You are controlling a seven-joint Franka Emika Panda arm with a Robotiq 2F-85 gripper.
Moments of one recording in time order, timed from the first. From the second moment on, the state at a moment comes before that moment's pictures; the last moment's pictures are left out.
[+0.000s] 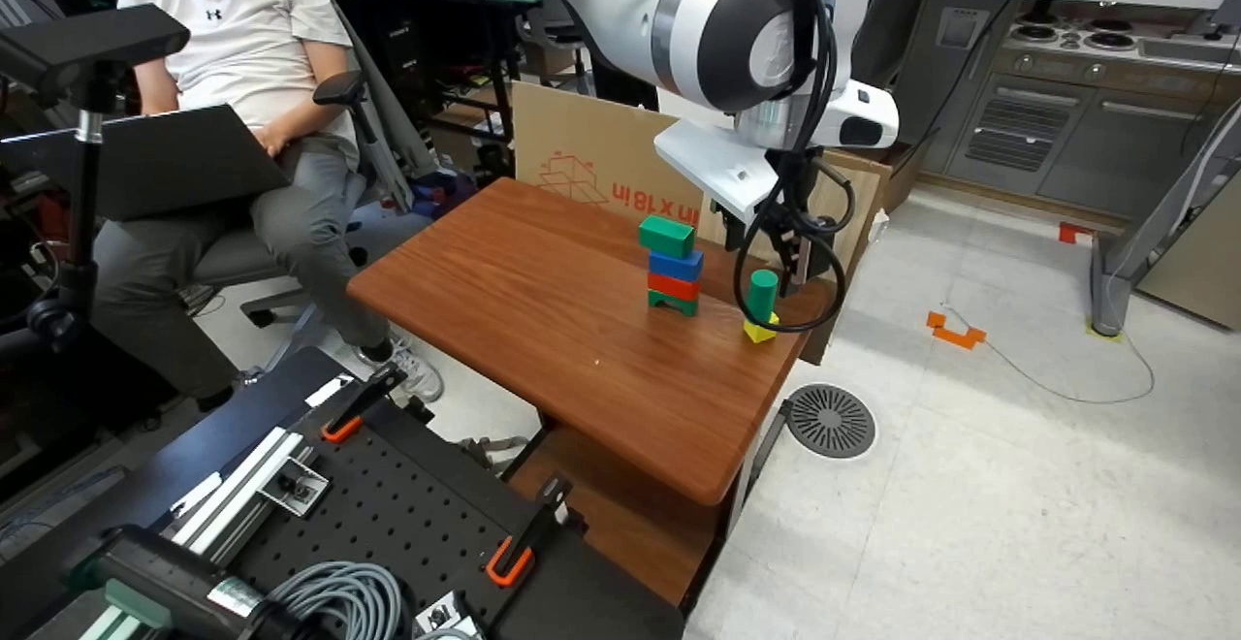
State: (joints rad) arm -0.15 0.62 -0.13 -1.69 0.07 2.31 0.12
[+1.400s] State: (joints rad) arm -0.15 0.69 -0.12 -1.64 0.08 2.31 0.12
